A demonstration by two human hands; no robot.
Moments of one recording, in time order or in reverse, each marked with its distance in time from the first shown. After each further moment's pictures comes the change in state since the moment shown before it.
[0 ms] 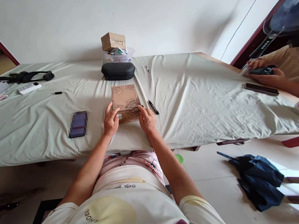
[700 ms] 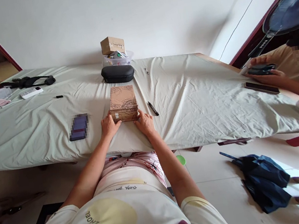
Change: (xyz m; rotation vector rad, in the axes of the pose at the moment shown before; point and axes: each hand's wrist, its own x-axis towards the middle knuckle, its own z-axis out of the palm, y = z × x) left_hand -0.007 -0.009 0.006 0.265 -0.108 -0.307; right_hand -0.003 0.012 0.015 -0.055 -0.315 0.113
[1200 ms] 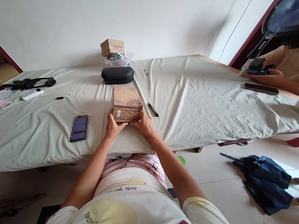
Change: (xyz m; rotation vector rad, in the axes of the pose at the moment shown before) left_hand -0.001 0.006 0.003 -0.271 0.035 0.209; right_hand 0.002 0.005 0.006 0.199 0.091 -0.026
